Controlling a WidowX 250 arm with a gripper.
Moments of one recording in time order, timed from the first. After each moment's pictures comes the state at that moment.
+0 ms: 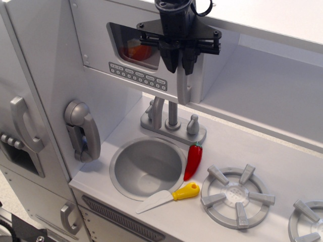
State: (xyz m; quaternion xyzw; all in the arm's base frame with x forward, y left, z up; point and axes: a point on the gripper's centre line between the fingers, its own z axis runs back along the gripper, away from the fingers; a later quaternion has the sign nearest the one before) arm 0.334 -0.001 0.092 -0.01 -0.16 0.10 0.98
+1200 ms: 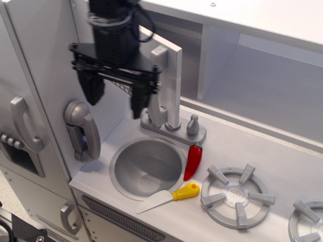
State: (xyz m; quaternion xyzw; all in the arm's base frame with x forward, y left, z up) arm 0.229 0.006 0.100 0.01 0.00 0.05 1.00
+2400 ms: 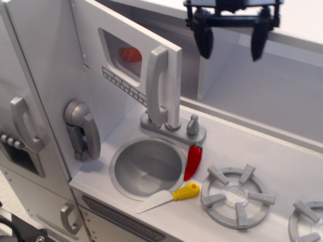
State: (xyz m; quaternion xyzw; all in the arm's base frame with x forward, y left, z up) arm 0.339 -0.061 0.132 -0.07 -0.05 0.11 0.99
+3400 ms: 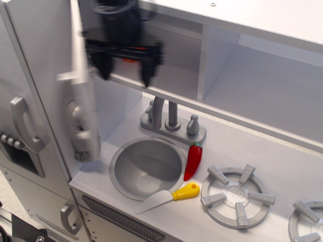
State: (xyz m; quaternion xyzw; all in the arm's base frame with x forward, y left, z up) arm 0.274 0.055 0.097 0.00 -0.11 0.11 0.99
